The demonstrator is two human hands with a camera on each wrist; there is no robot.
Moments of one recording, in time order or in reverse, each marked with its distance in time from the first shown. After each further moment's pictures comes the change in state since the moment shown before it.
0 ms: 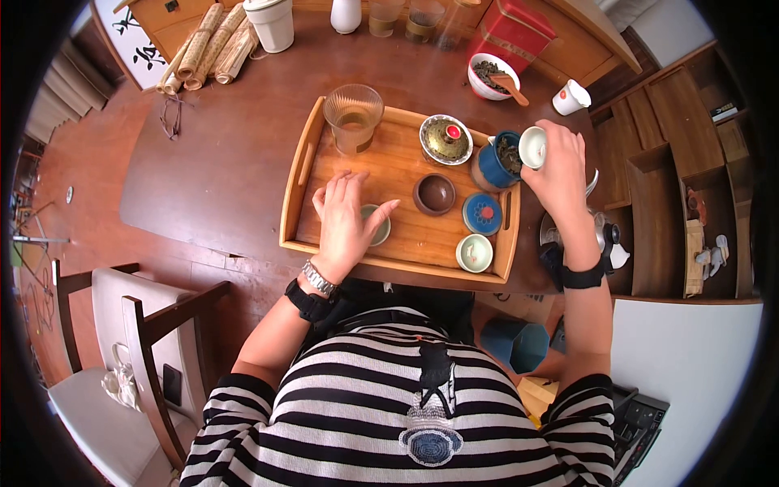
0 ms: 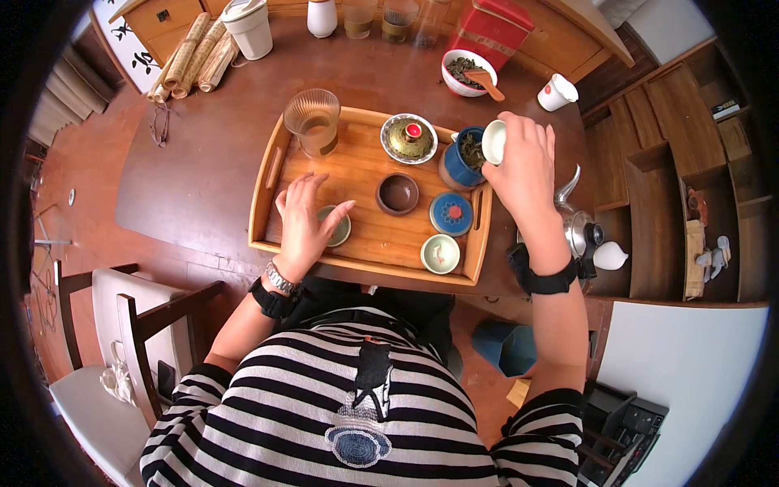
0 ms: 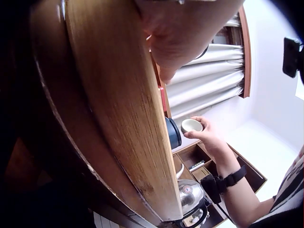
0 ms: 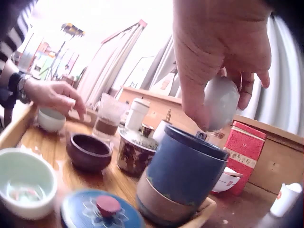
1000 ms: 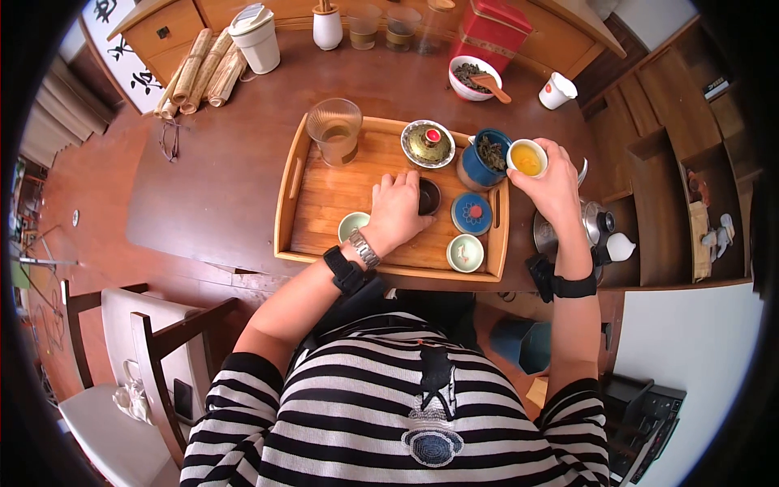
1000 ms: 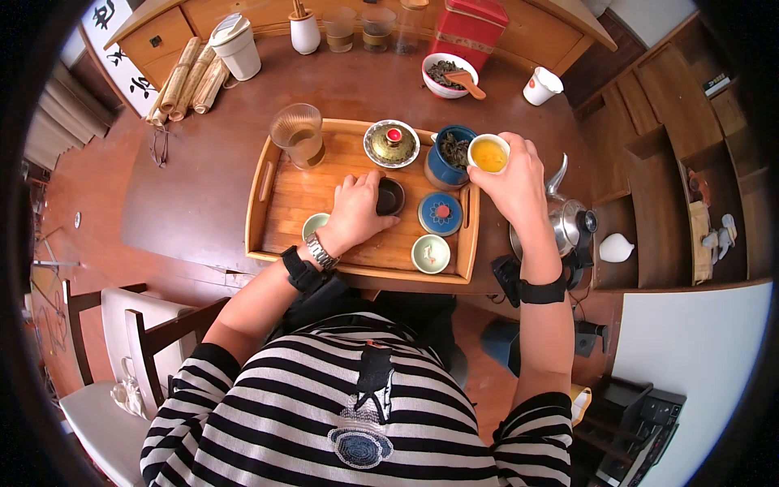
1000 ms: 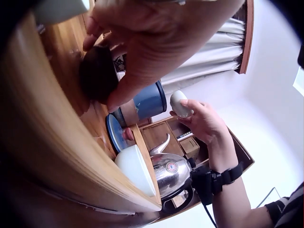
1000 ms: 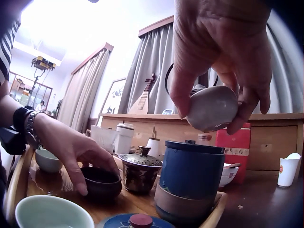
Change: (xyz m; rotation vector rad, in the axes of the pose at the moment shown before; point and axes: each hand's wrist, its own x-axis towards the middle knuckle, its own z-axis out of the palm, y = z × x) left_hand 0.040 0.051 0.044 -0.012 -0.500 0.015; right_hand -0.024 0.011 -0.007 0.405 -0.051 0.404
